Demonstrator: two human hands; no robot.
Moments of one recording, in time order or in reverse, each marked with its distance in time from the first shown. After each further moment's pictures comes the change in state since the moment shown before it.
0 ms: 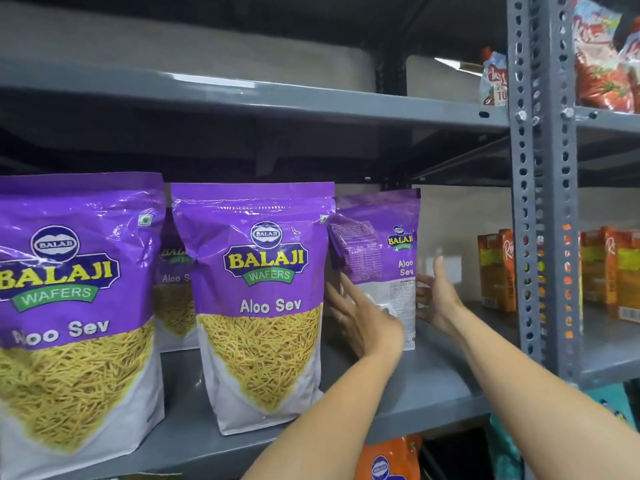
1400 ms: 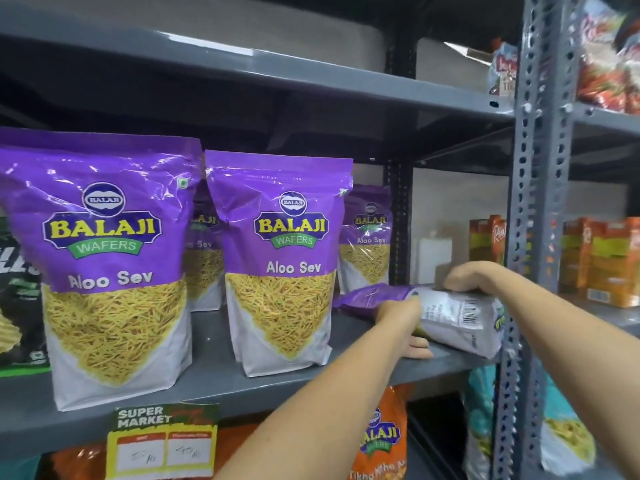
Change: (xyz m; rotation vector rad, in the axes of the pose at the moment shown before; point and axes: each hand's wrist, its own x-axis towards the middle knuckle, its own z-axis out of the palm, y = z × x) left_hand -0.052 0.022 -0.049 -0.524 -0.724 -0.589; right_hand -0.078 -0.060 -0.008 -1.592 -0.035 0.306
